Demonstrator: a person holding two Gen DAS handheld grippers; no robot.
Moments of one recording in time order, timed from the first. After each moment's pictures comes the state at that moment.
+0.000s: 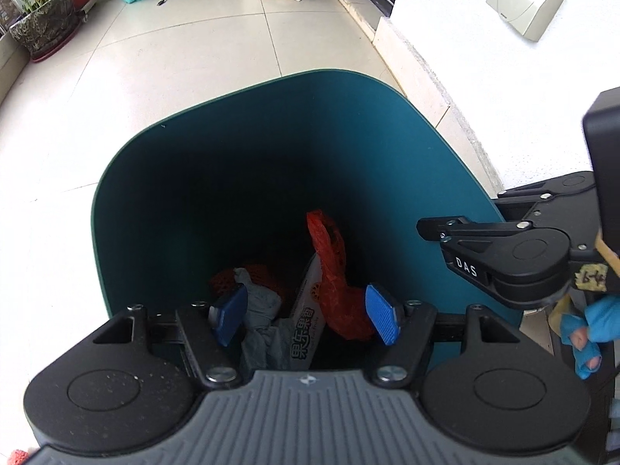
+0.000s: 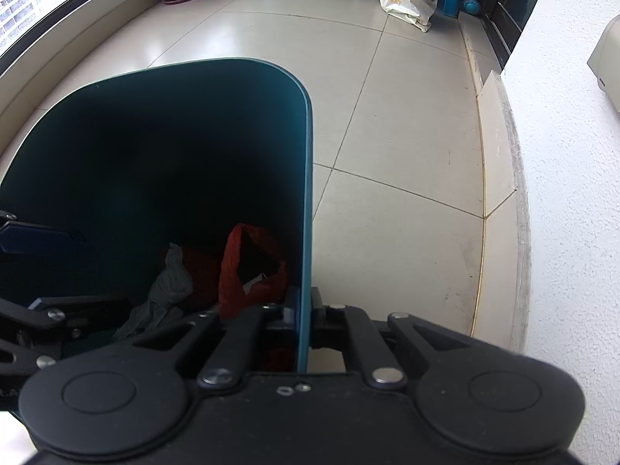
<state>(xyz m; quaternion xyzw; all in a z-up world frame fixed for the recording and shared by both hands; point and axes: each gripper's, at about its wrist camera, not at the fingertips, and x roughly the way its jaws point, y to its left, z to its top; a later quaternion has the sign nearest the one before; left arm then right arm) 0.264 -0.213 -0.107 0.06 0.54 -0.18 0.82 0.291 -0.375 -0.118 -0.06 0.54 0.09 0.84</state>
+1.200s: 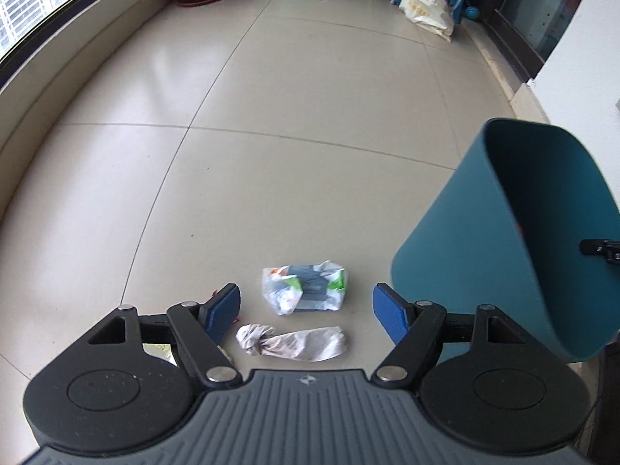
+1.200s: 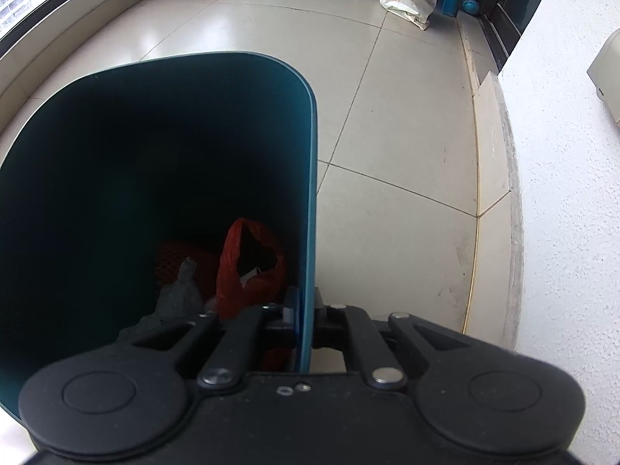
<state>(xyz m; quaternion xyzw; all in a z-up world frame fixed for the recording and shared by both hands) 0.221 0.034 -0.115 -0.03 0.54 -0.02 0.84 0.293 -0.357 -0.121 -0.08 0.54 0.07 0.83</state>
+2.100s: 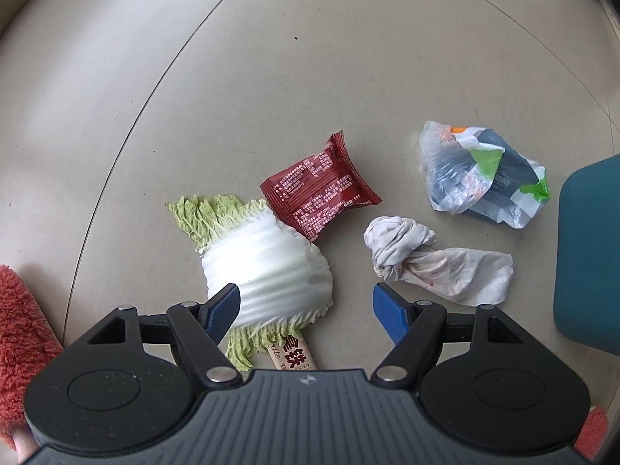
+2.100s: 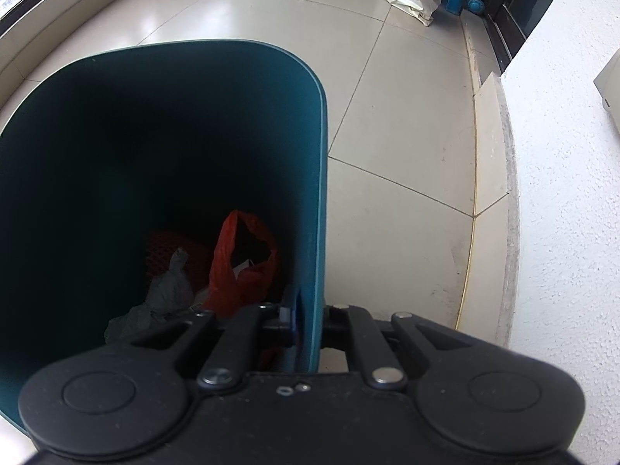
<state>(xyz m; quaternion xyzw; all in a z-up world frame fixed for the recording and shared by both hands) 0.213 0.135 -0.333 -0.10 0.68 0.06 0.73 0.294 -0.350 -0.124 -0.11 0.56 0.07 0.82</state>
